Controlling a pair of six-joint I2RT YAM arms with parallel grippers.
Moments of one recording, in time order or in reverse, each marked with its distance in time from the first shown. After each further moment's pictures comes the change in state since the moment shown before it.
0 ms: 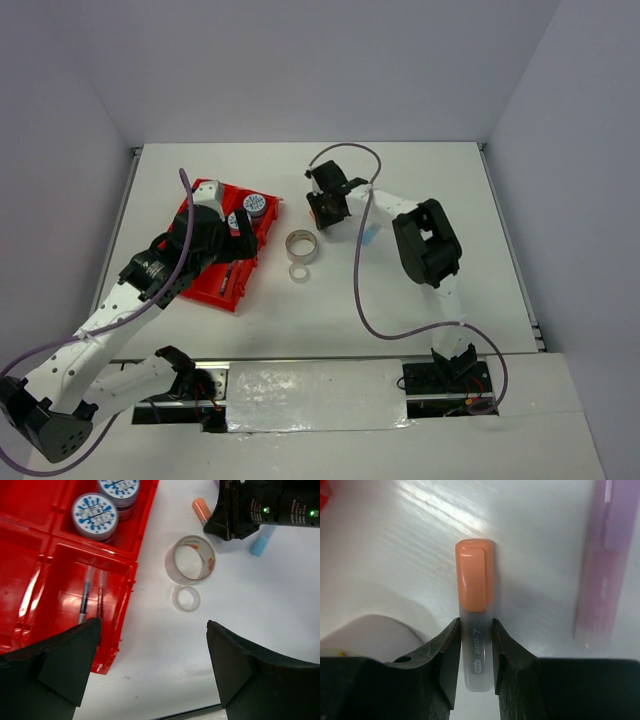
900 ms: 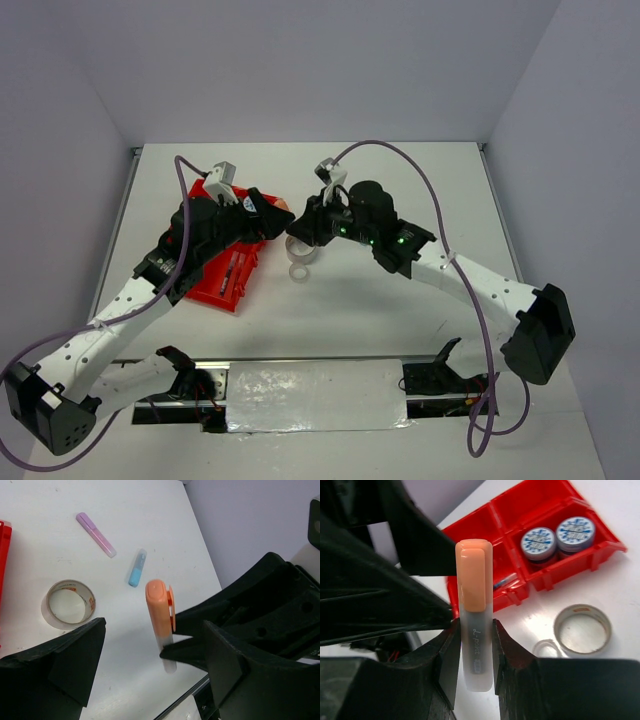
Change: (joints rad) left arm 0.000 0.045 -0.074 0.503 0.349 -0.180; right arm 0.220 -0.882 -0.594 0.453 -0.235 0.233
